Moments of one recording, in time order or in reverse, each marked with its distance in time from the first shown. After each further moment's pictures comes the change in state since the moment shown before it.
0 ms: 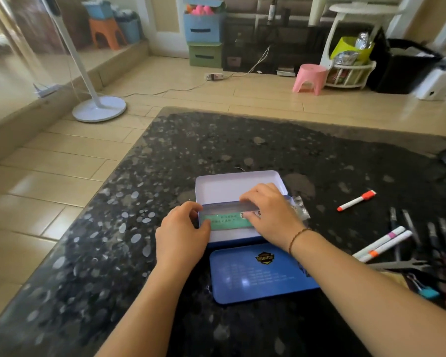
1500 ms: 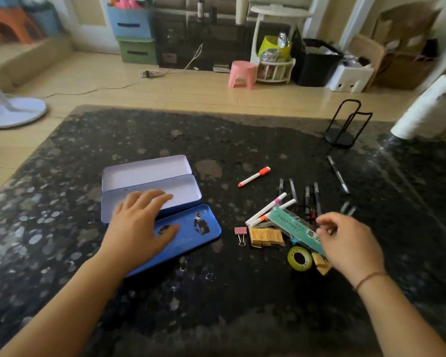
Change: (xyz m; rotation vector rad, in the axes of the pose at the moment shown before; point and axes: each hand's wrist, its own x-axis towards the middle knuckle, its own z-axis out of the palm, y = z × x) left_hand -0.046 0.063 0.031 0.415 -0.199 0.618; right_hand -0.233 0.092 -0.144 -0.196 0.220 0.939
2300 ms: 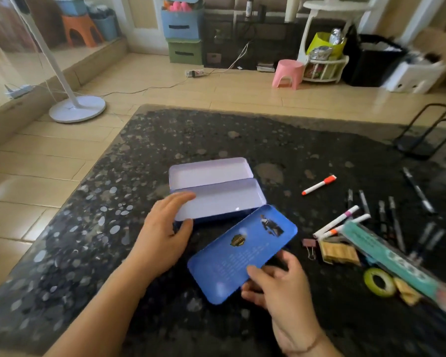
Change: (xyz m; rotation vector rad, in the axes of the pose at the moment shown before) left_hand -0.030 -0.062 -0.028 -0.471 0.124 -0.219; right_hand -0.116 -0.173 0.086 1.251 -0.489 0.449
